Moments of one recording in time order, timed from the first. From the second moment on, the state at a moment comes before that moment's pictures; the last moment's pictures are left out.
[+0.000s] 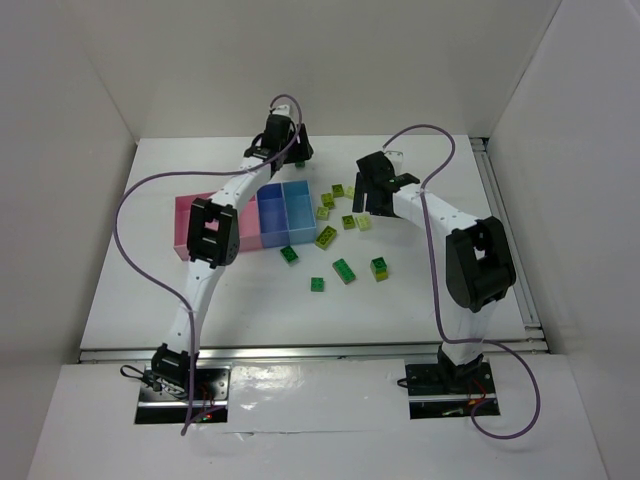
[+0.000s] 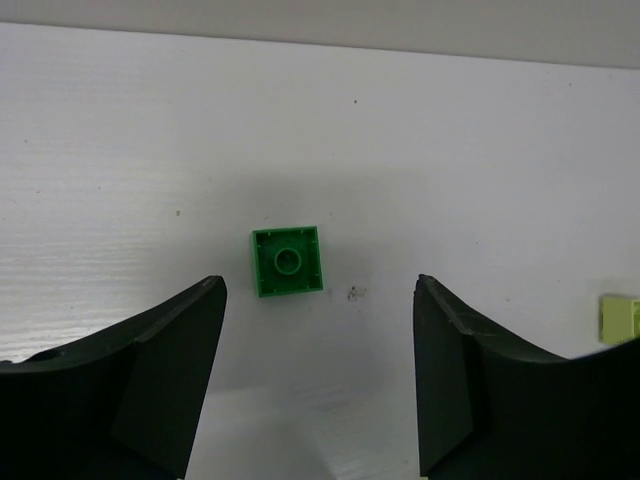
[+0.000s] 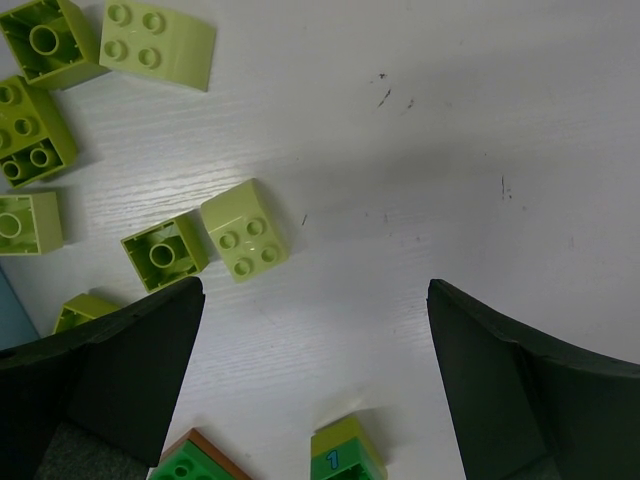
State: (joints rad) left arm -0.31 2.63 2.42 -0.31 -0.05 -0.38; right arm 0.41 1.84 1.40 -0.54 0.41 0.48
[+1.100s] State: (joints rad) left arm -0.31 2.75 2.55 -0.35 -0.05 -0.43; right arm 0.41 1.82 1.40 -0.53 0.40 0.48
